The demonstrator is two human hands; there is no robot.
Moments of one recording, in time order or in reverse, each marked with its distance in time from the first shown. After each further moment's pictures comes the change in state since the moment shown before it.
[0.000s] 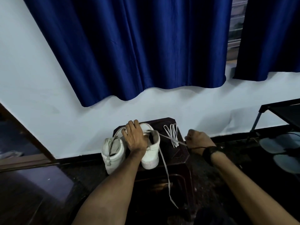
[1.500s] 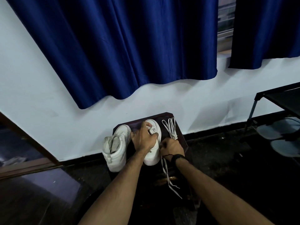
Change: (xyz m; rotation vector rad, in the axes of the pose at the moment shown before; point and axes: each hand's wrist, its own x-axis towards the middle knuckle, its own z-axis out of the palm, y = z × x) left_hand -0.023 0.015 -0.011 -0.594 -0.201 0.003; right_hand 0.004 -0.053 0.097 0.385 0.171 0.121
